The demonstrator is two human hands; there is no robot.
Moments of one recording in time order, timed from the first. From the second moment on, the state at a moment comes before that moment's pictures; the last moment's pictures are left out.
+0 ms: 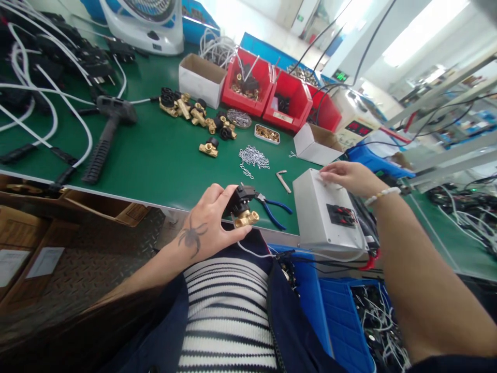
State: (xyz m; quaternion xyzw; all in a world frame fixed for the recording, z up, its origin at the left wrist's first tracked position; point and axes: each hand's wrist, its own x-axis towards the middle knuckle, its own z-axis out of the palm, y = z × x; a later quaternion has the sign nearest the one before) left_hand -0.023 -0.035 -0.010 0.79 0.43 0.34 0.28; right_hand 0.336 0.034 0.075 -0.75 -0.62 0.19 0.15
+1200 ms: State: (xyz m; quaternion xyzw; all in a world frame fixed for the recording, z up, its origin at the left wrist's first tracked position) left_hand -0.029 -0.030 -0.014 0.79 0.42 0.33 0.30; right_hand 0.223 0.112 0.028 -0.70 -0.69 0.17 0.12
